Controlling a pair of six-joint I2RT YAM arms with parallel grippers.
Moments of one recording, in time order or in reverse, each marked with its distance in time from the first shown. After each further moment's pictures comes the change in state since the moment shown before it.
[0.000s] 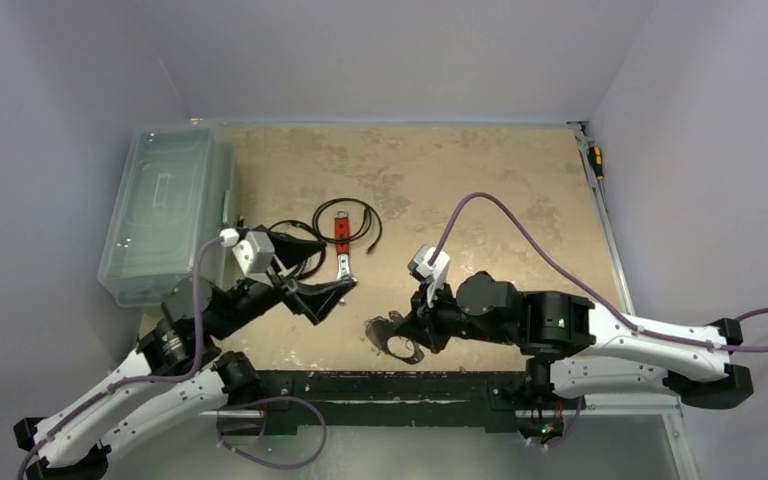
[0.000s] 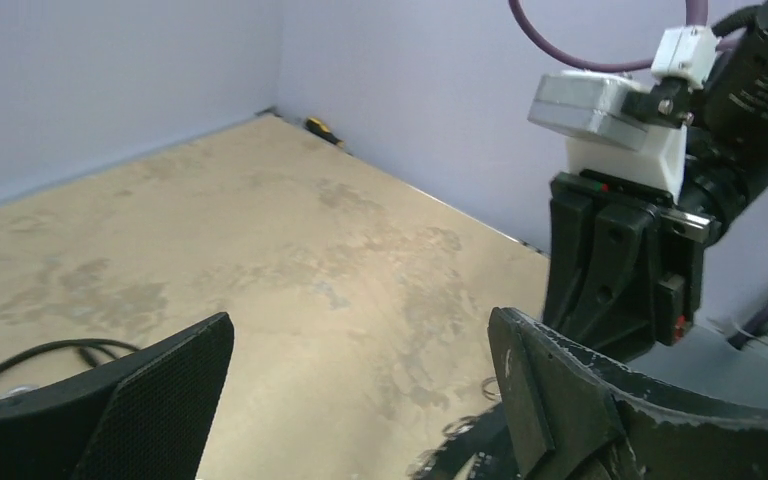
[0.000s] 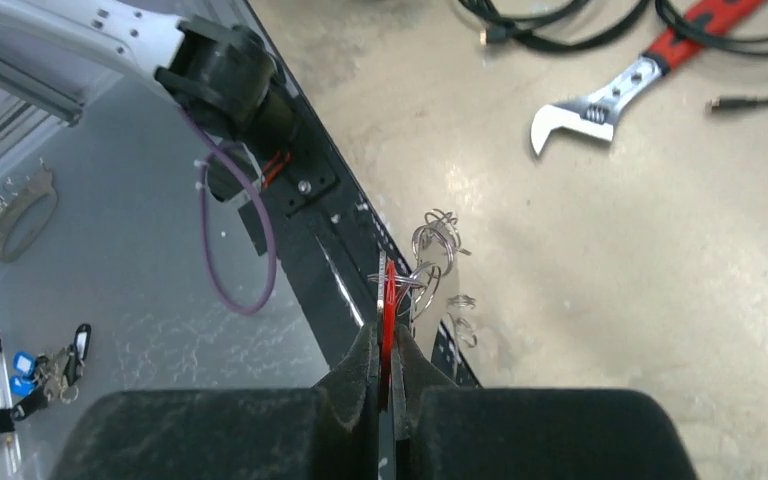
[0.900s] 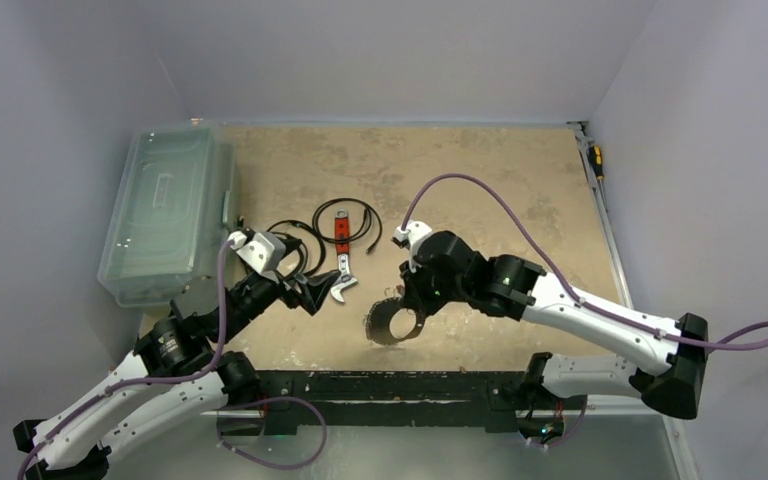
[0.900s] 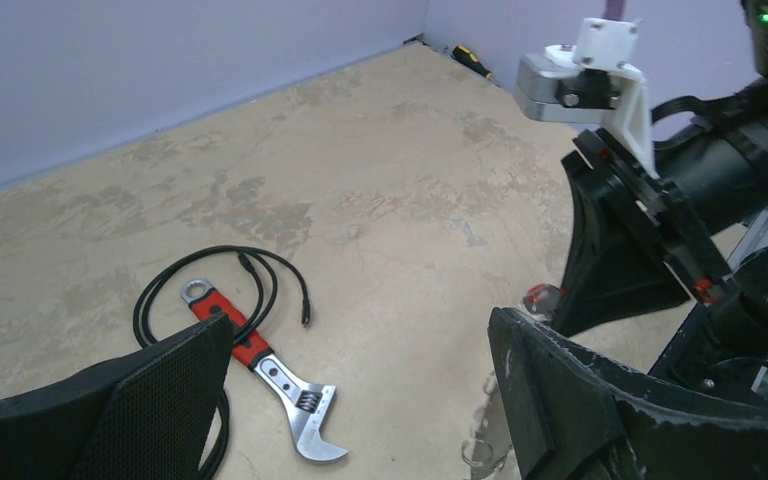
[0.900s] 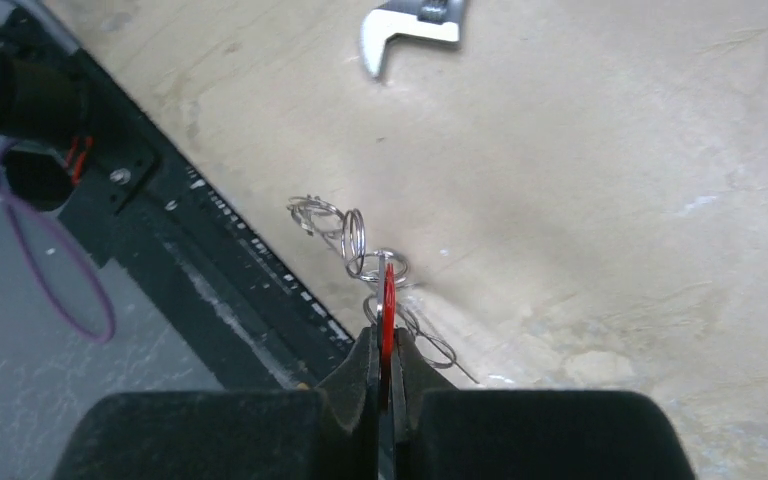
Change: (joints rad) left arm 0.000 -0.046 0.014 -0.221 -0.274 0.161; right arm -0.280 0.233 0.048 -0.158 -0.110 -0.022
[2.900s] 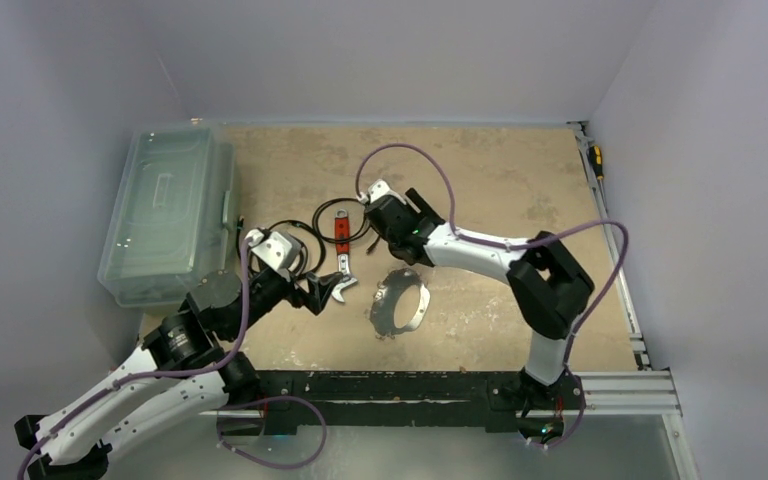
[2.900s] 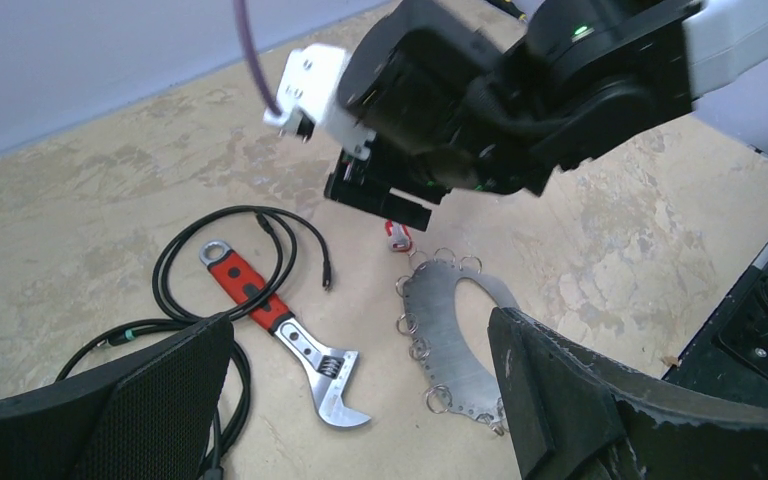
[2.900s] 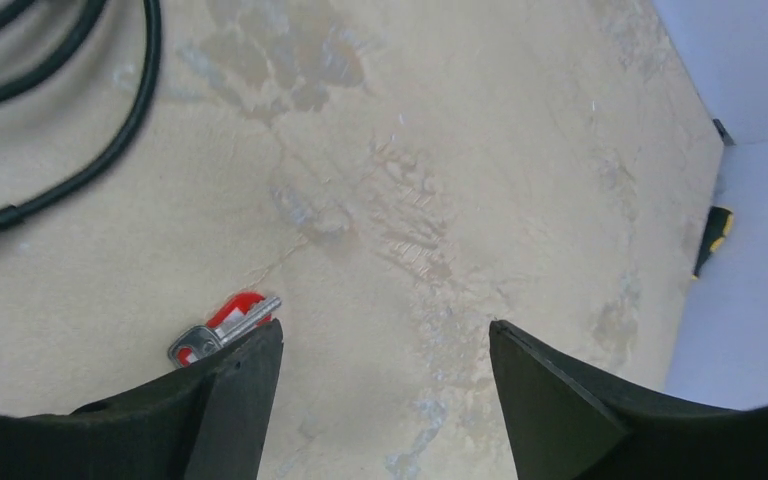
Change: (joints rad) left arm 0.010 0.045 -0.008 -0.044 -0.021 0.026; right arm -0.241 0.745 0.225 0.376 0.719 -0.554
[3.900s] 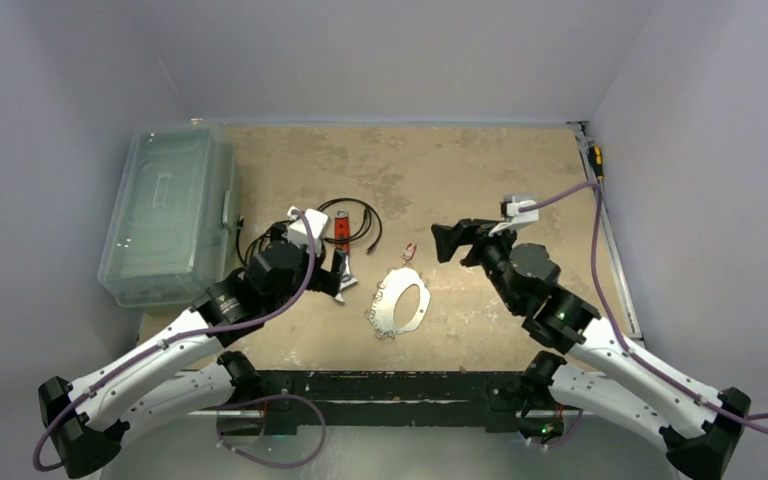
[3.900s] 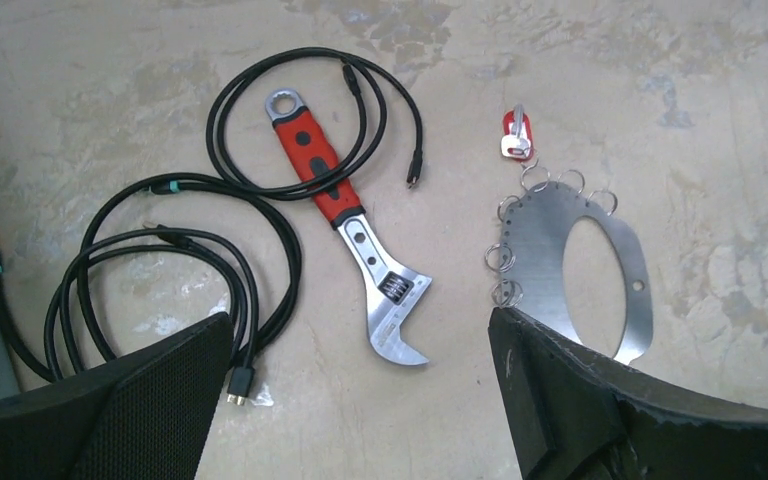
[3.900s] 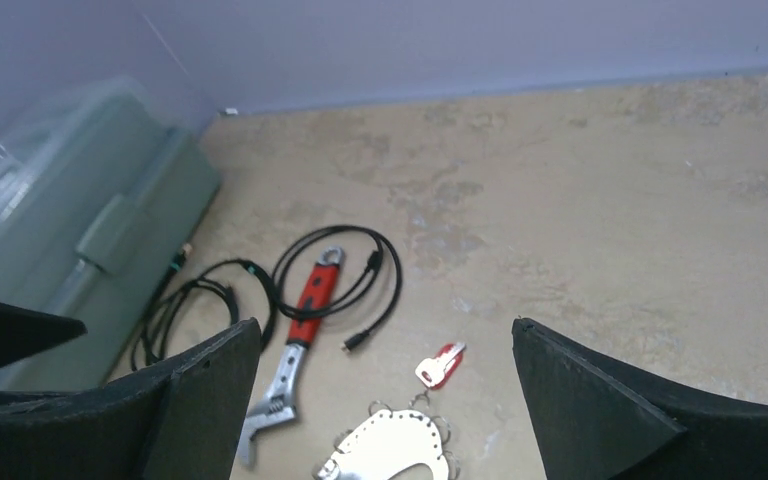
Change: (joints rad) left arm 0.068 0.315 0.018 -0.062 -0.173 -0.125; right arm -0.018 -1.117 -0.604 0.311 -0.291 0.513
